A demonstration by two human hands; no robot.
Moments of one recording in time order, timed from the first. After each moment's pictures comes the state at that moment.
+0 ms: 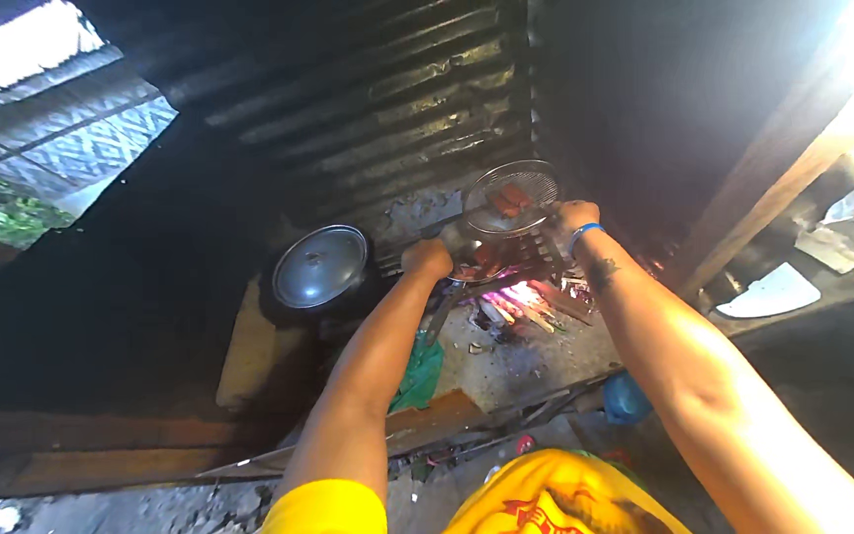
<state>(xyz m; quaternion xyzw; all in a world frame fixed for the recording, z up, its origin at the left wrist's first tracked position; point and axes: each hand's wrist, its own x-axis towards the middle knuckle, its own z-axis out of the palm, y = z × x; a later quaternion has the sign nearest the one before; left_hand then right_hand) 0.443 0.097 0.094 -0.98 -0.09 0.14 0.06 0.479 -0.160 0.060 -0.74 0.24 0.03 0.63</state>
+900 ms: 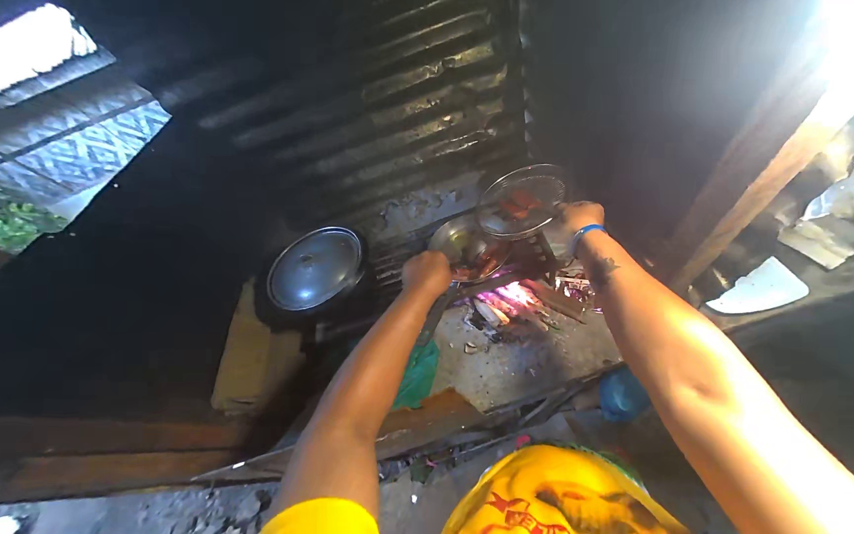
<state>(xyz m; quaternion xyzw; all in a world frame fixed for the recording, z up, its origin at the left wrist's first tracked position) 0.419 0.094 0.077 -0.99 -0.03 0.11 0.06 0.468 -0.181 0.067 -0.79 0.26 0.01 0.56</state>
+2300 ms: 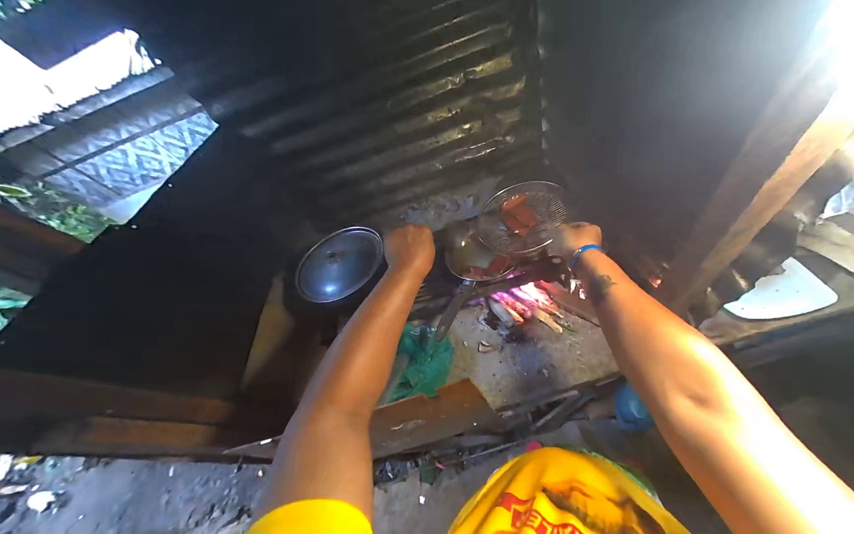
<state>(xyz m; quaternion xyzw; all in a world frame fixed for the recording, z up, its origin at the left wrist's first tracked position) 0.405 0.124 0.141 -0.99 -0.06 0.02 0.14 0.464 -0.155 0.019 -0.79 0.23 0.04 0.56</state>
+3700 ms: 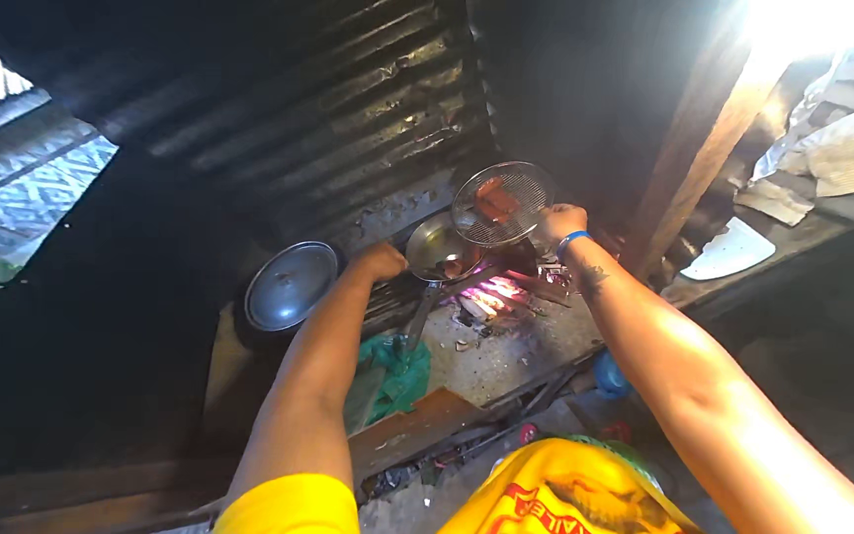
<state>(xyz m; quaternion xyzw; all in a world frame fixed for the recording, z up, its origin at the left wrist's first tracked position) 0.490 0.173 0.075 -0.97 0.12 0.21 0.00 0.433 -0.195 0.042 -0.74 0.27 -0.01 0.61</state>
